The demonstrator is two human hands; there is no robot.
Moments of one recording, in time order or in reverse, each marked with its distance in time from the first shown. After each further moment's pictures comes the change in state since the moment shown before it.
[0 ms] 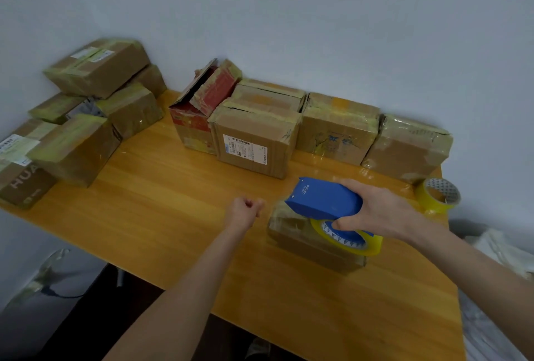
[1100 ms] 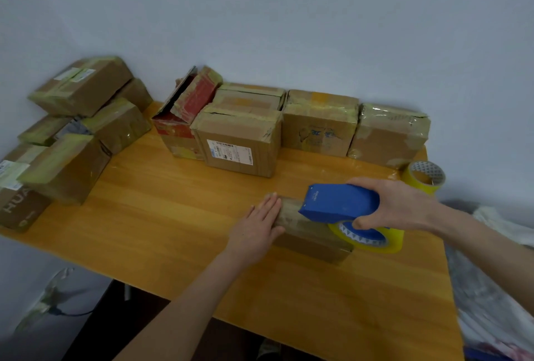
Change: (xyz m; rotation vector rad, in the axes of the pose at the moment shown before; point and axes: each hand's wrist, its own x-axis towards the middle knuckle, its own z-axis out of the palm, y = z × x) left_hand -0.054 0.002 0.021 0.925 -0.214 0.702; right_hand -0.029 0.046 -0.021 -0.023 -0.053 -0.020
